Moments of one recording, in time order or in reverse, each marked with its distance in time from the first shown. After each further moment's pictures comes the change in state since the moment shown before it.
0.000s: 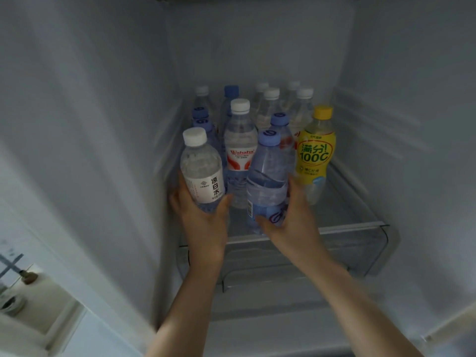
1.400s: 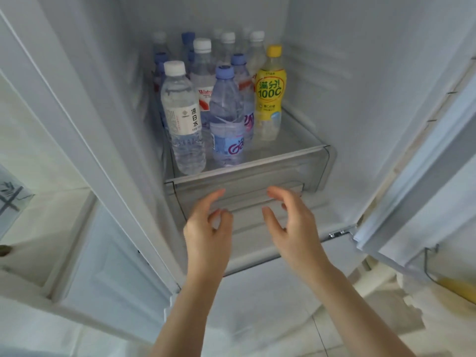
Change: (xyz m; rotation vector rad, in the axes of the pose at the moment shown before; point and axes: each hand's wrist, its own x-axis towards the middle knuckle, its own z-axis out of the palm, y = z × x) left_hand -0.125 0.014 -0.096 -0.018 -0.505 -0.173; right_hand -0.170 -0.024 -0.016 -0.301 0.191 -0.006
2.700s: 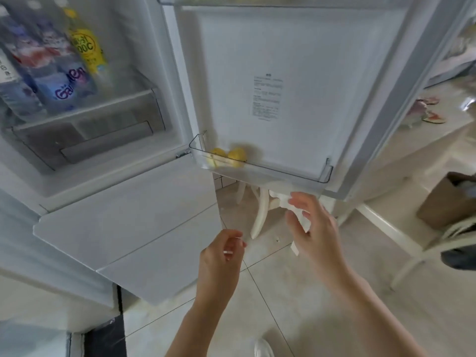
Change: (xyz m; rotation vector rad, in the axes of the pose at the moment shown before) left_hand -0.434 0.065 0.157 0.140 -0.518 -0.038; right_hand -0.322 0.042 -0.395 -0.147 0.205 0.338
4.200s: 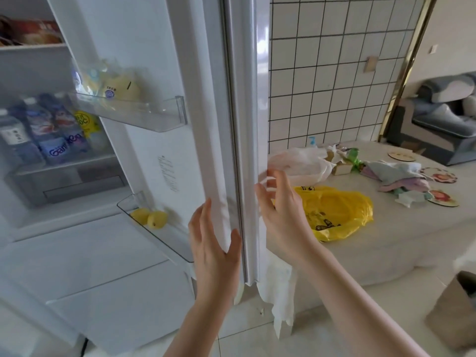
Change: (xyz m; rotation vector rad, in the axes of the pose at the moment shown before) left_hand 0.059 0.212 0.254 0.034 0.549 0.353; right_hand 0.216 0.081 -0.208 0.214 -0.198 -0.257
